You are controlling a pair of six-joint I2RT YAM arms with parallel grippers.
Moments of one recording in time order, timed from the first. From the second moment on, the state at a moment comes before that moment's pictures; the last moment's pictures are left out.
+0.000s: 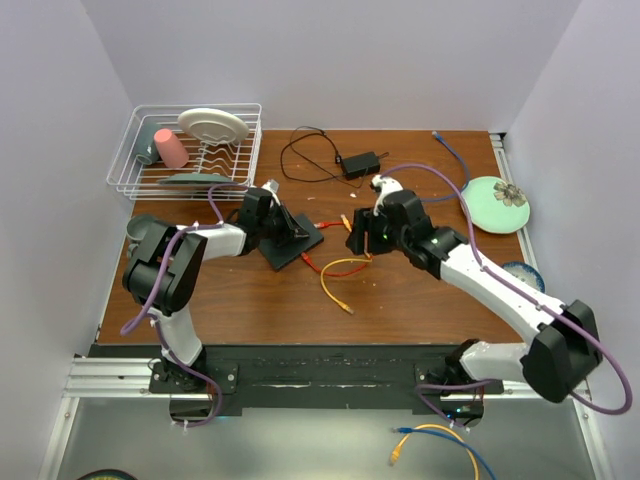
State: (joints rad) left arm -0.40 1.82 0.90 0.22 0.32 -0.86; right arm 0.62 1.28 0.99 -0.36 -0.02 0.42
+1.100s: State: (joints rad) left arm -0.40 1.80 0.88 0.22 0.31 -0.86; right arm 0.82 1.53 1.00 -0.42 0.35 0.33
